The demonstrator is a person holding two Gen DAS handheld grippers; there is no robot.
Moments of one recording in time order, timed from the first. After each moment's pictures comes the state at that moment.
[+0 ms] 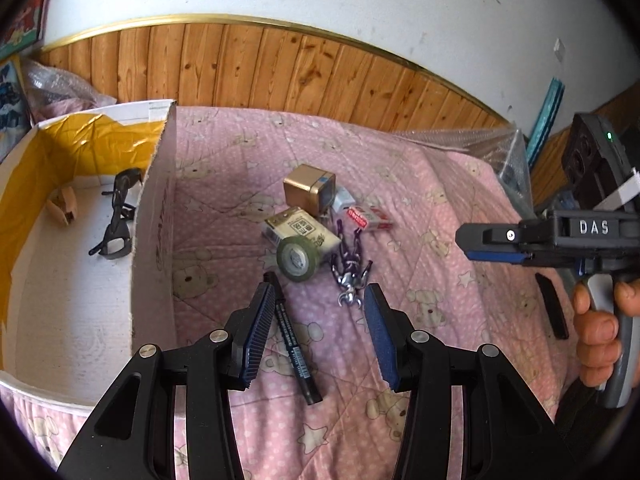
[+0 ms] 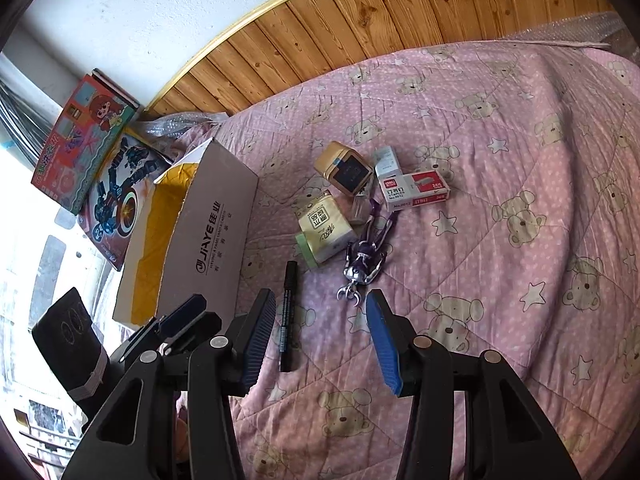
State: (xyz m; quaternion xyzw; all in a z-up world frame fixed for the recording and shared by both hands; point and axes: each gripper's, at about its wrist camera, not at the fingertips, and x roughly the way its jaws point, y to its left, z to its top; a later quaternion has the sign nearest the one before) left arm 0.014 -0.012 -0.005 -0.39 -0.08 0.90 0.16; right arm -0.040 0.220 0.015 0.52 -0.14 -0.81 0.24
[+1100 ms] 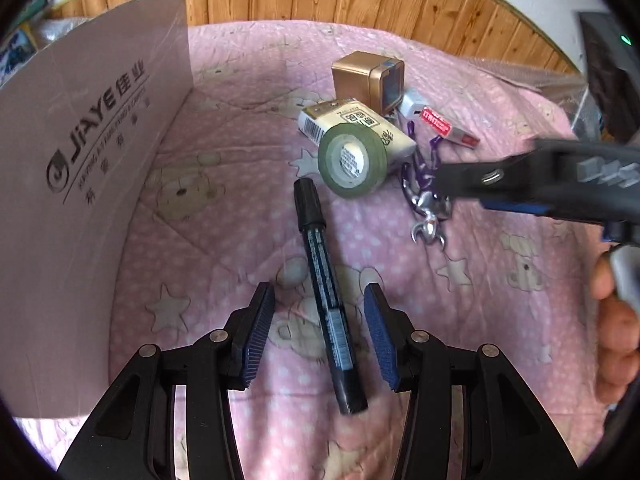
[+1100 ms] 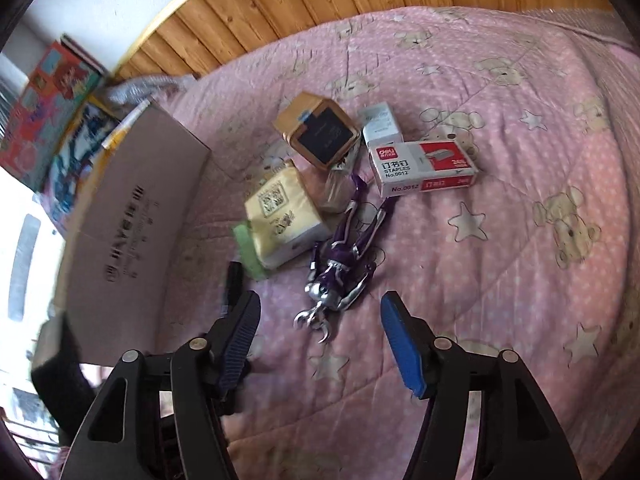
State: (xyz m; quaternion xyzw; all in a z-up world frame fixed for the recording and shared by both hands) left arm -0.025 0.020 -0.096 -0.50 -0.03 0.86 0.05; right arm -0.091 0.176 -0.070 0.56 -0.07 -0.80 0.22
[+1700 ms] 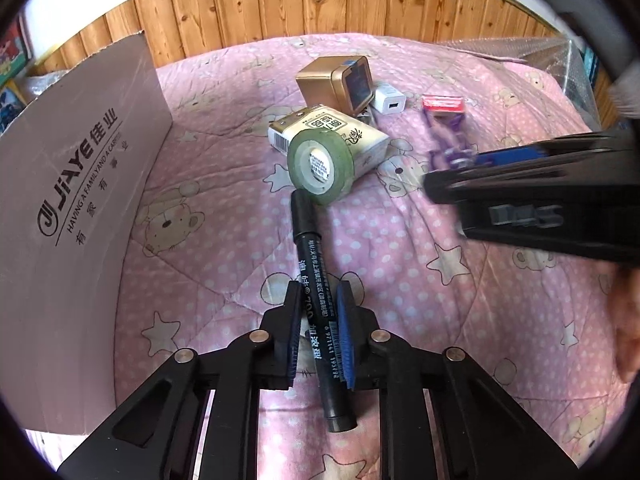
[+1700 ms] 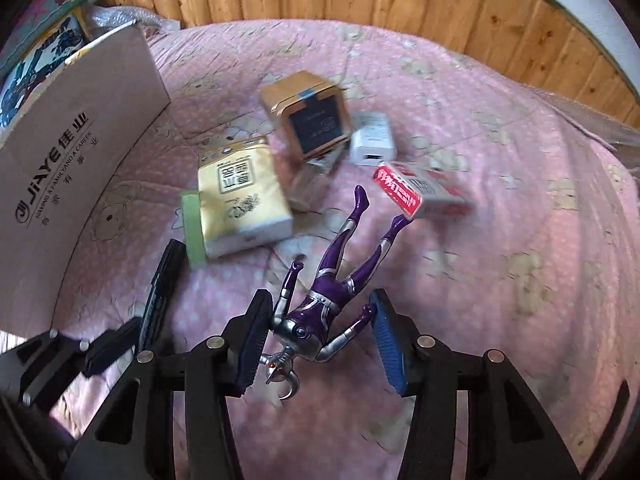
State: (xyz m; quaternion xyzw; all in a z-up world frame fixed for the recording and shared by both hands) left arm -0.019 0.041 -0.097 -0.47 0.04 0.88 0.06; right arm -0.080 0.144 -0.074 0.52 0.11 -0.83 0.14
